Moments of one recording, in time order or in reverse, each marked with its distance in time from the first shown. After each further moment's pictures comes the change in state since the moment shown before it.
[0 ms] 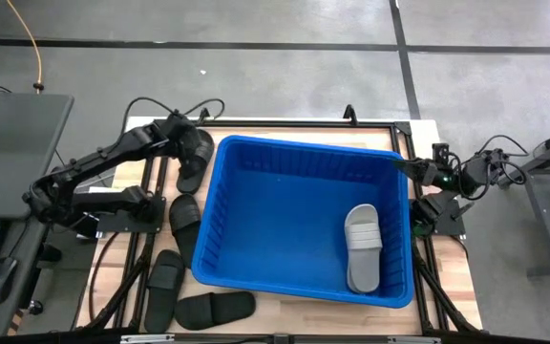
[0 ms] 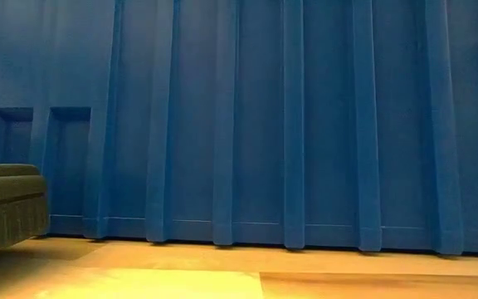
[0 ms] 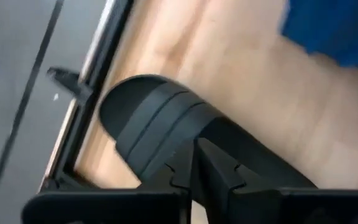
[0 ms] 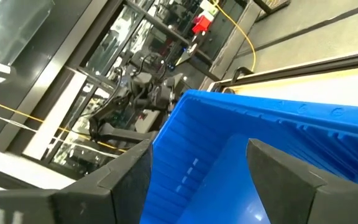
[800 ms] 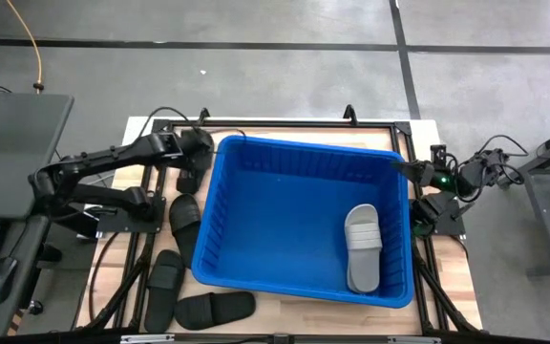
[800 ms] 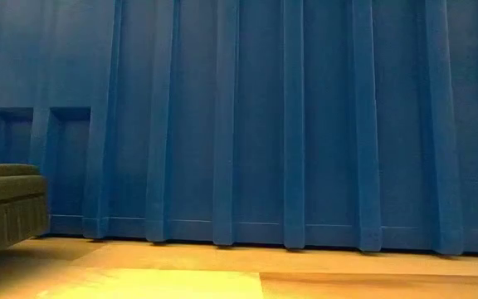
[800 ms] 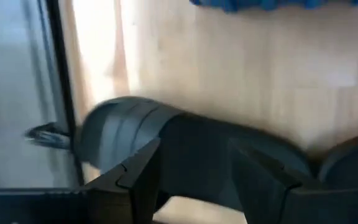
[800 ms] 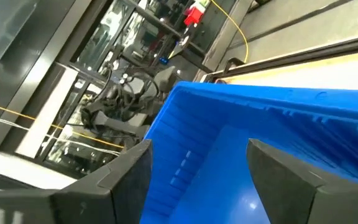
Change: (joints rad) left arm -0.225 0.095 0.034 -0.099 -0.093 0.204; right arm 0.000 0.000 0.000 -0.082 -0.012 0.086
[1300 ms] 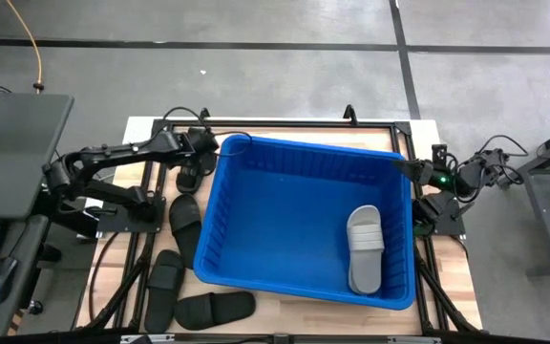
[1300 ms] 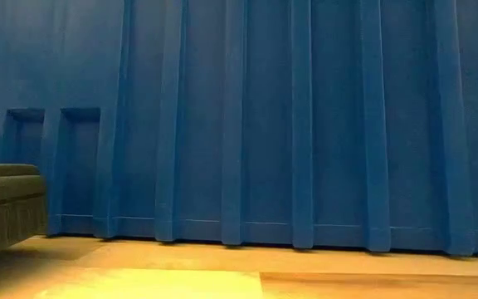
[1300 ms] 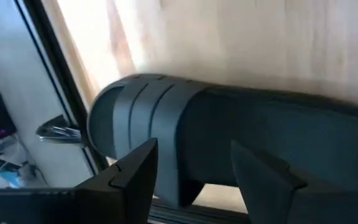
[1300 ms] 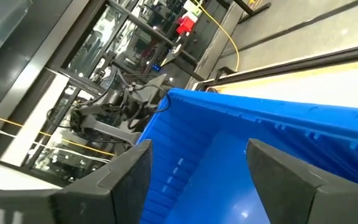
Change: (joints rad) left arm 0.039 0.155 -0.018 0.070 -0.140 0.182; right arm 0.000 0.000 0.000 -0.031 0.045 0.012
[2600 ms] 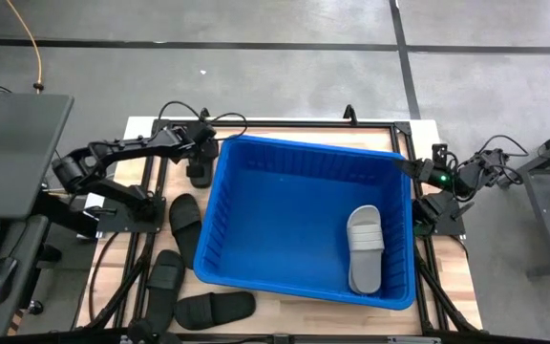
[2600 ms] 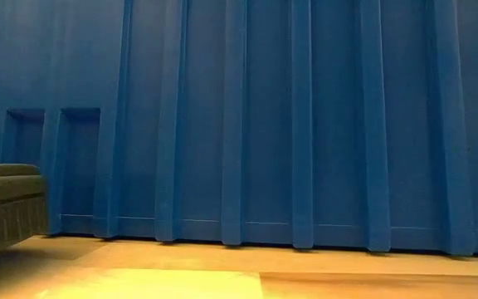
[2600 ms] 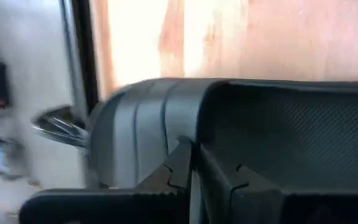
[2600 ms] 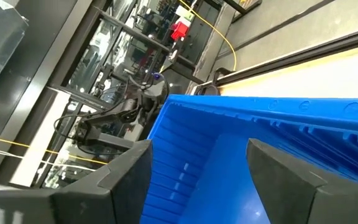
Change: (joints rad) left arm 0.194 0.108 -0.104 0.379 0.059 0.006; right arm 0.000 0.000 0.000 -0.018 0.030 0.113
